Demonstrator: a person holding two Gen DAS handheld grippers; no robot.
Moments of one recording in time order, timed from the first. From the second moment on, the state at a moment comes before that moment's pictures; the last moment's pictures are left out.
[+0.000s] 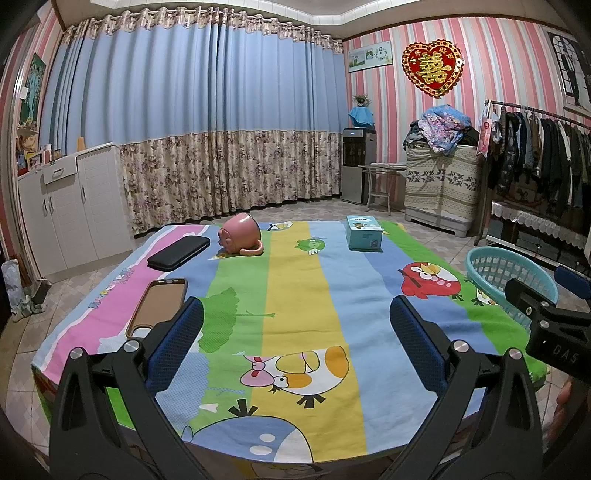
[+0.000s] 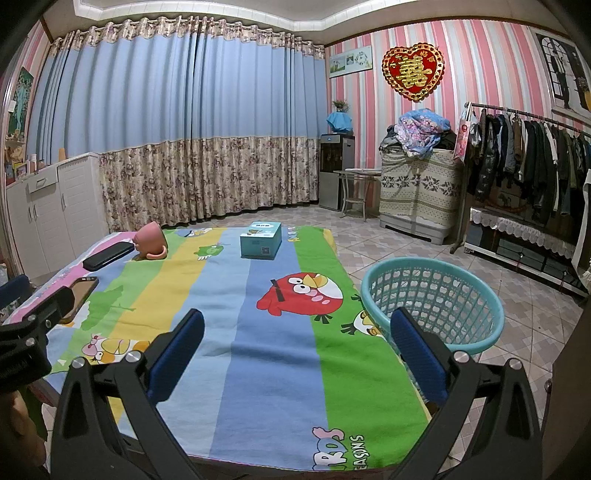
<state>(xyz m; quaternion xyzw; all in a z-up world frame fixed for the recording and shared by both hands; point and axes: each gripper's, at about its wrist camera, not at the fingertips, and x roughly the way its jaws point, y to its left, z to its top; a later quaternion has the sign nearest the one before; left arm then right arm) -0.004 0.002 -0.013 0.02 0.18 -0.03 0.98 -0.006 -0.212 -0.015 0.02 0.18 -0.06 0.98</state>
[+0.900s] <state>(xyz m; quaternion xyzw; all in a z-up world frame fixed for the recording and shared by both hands) -0.001 0.004 -0.008 0.02 0.18 -0.03 0.98 -0.006 -0.212 -0.015 0.02 0.18 -0.06 0.98</state>
